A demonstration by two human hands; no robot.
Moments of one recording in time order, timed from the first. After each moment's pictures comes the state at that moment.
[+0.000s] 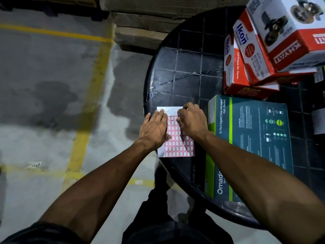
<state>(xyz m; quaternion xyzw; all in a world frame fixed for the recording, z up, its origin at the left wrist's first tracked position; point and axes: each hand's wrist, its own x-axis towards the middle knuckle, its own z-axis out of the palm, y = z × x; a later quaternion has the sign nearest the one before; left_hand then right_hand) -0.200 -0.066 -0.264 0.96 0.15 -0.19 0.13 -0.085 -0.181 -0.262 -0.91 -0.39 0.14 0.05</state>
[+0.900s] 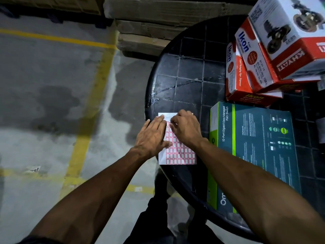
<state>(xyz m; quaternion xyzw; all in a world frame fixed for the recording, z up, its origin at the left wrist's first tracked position) -0.212 -0.056 -0.277 0.96 0.16 -0.13 0.17 -0.098 -0.160 -0.269 -0.90 -0.41 0.11 0.10</state>
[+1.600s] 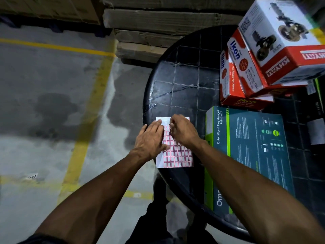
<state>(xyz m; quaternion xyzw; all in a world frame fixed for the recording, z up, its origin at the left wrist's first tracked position) -0.209 -0.058 -0.273 0.96 0.16 -0.13 0.17 -0.097 -0.159 -0.247 -0.89 -0.35 0.25 0.19</state>
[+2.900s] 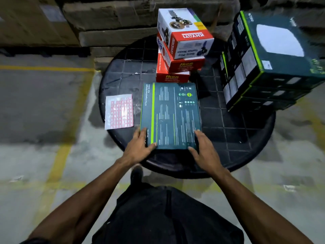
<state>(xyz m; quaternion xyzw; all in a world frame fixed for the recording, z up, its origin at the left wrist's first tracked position) -0.269 -0.322 -0.212 0.90 0.25 -0.12 0.33 -0.155 -0.565 -0.224 -0.91 -0.27 0.16 0.27</state>
